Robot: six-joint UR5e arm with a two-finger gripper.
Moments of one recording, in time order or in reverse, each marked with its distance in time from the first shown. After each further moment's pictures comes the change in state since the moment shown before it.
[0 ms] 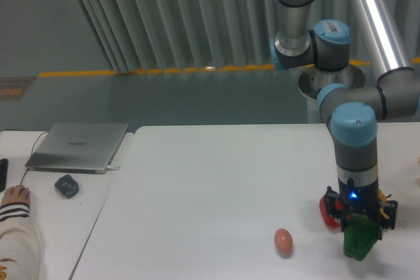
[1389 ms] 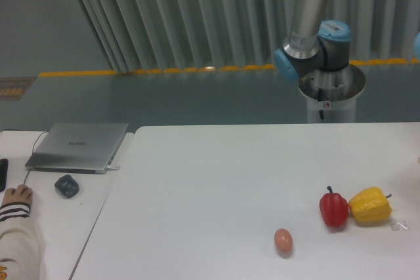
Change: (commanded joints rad) arm 0.472 0.078 -0.051 -0.058 -0.166 0.696
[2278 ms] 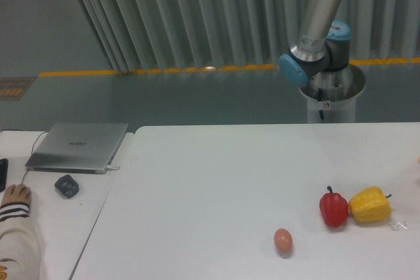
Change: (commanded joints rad) arm 0.101 -0.011 -0.069 0.005 0.002 0.292
